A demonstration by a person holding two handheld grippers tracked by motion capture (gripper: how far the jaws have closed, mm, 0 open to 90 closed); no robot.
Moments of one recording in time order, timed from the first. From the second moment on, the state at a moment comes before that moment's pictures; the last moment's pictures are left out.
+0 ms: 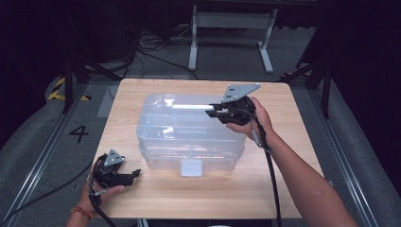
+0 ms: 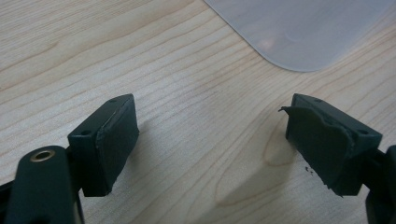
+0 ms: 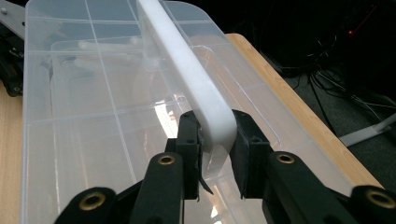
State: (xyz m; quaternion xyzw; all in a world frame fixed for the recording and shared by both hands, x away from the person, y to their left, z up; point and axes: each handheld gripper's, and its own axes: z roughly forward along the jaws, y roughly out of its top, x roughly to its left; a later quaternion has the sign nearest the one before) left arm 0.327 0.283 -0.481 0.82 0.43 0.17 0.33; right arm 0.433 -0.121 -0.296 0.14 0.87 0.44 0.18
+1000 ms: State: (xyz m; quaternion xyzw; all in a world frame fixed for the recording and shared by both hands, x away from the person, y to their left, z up) left arm 0.312 0.258 -0.404 0.81 0.33 0.20 0.44; right arm 0.444 -0.117 -0.282 0.16 0.87 0.43 0.18
